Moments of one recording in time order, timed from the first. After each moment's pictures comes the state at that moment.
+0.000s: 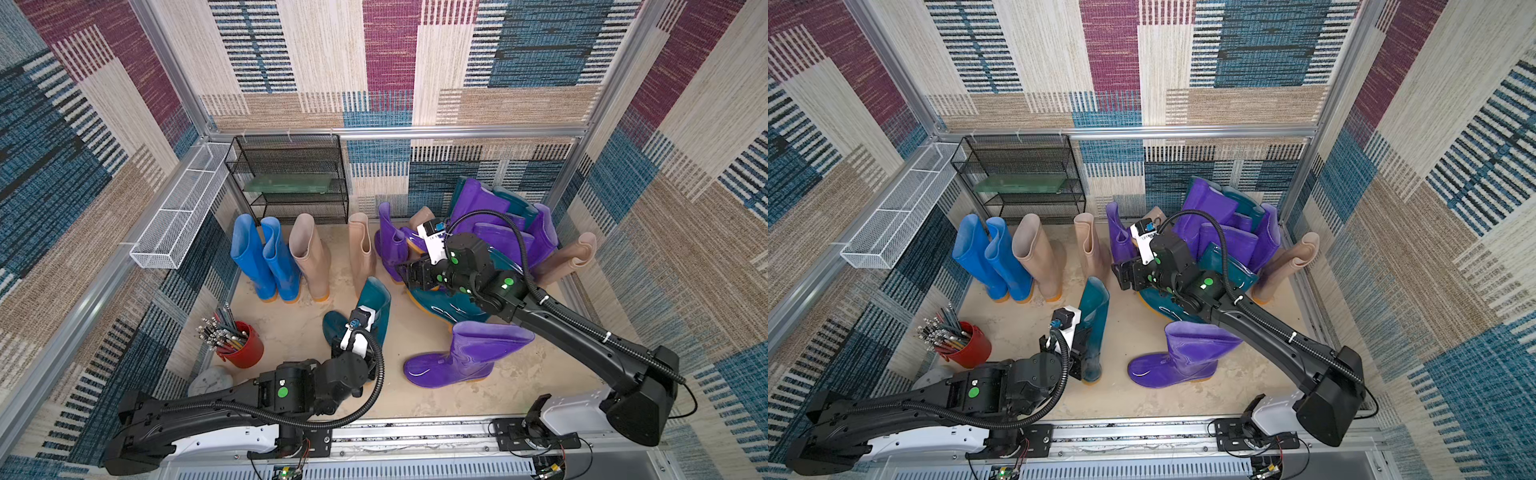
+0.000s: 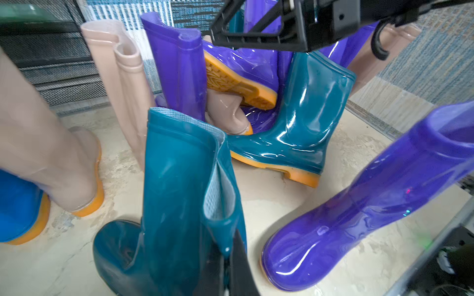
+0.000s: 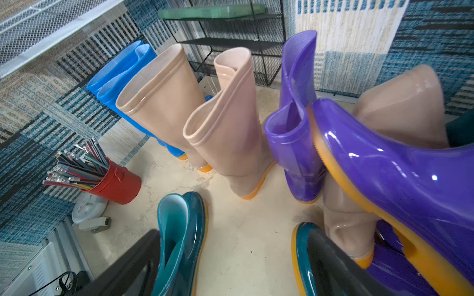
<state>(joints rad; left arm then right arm) -1.38 0.76 0.75 -0.50 -0.84 -0.47 0.76 1.39 1.30 -0.37 -0.02 0.31</state>
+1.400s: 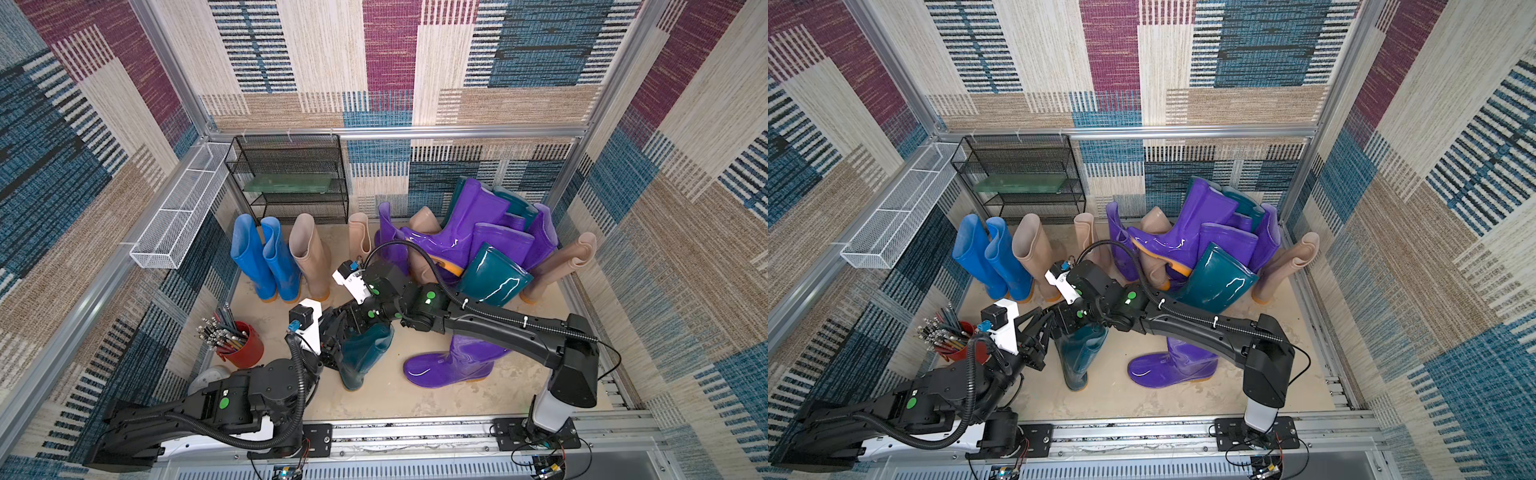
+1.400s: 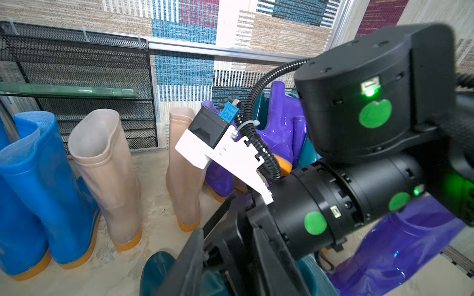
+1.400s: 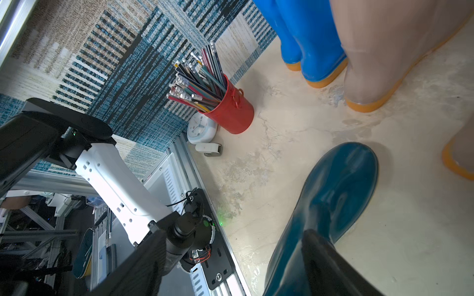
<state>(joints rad) -1.45 0.51 0.79 -0.43 -1.07 -0.27 1.10 1.75 1.60 -0.43 -0.27 0.52</state>
